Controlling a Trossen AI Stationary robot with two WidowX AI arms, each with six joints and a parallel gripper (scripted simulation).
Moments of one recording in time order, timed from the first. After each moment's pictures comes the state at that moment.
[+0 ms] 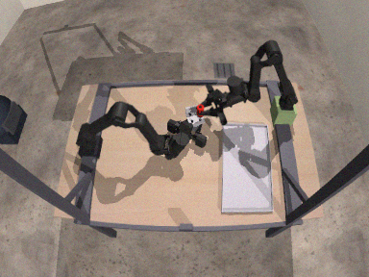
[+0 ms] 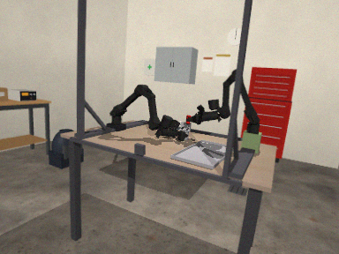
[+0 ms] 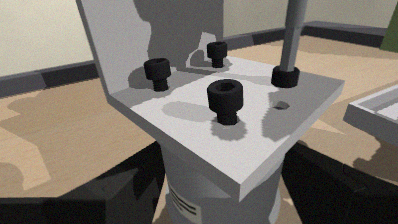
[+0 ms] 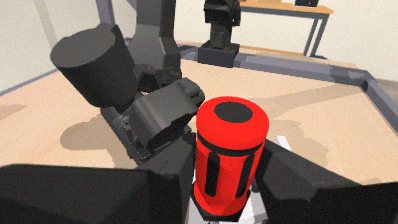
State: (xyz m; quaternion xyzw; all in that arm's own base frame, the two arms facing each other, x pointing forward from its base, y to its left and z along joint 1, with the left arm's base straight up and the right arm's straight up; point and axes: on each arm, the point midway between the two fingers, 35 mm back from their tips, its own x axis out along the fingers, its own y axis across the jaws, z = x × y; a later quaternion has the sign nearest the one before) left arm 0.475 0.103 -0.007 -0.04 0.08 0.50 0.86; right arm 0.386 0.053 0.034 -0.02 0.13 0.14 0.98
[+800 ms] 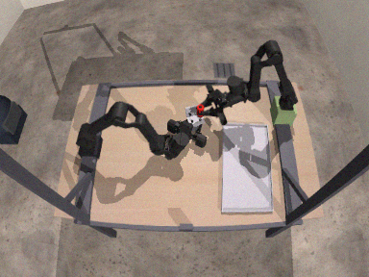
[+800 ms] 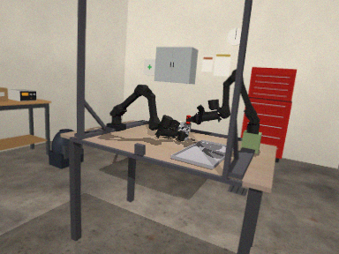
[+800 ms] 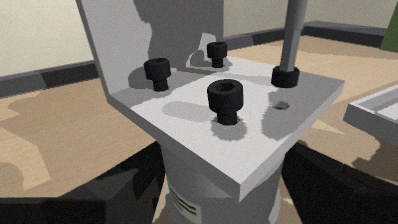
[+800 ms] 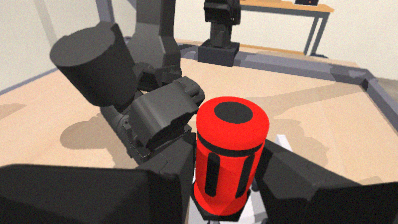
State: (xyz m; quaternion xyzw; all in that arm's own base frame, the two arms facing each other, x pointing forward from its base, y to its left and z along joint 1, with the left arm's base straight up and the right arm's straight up) left arm 0.476 0.103 -0.007 -0.04 0.08 0.50 0.86; right arm 0.386 0.053 0.033 -0.02 0.13 0.14 0.98
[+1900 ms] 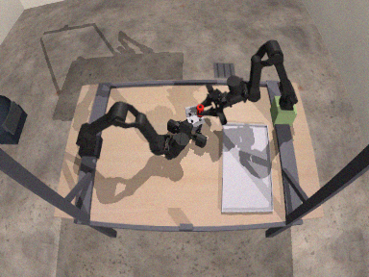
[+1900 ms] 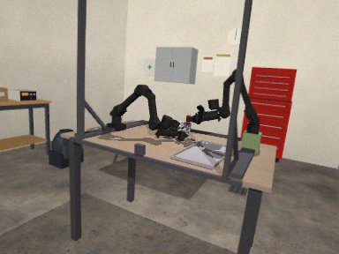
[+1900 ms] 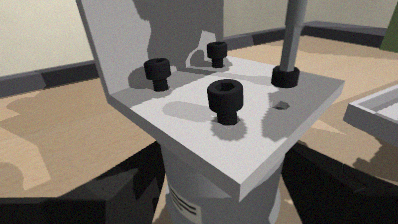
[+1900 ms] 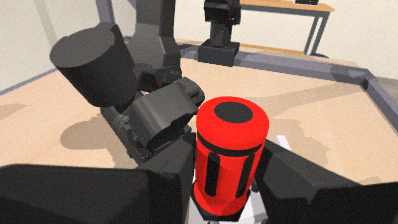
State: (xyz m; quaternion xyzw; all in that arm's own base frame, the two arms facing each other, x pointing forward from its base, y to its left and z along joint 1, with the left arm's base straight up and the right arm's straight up) left arm 0.476 0.103 -0.007 -0.04 0.08 0.50 0.86; right arm 0.386 0.053 0.034 -0.02 0.13 0.14 0.98
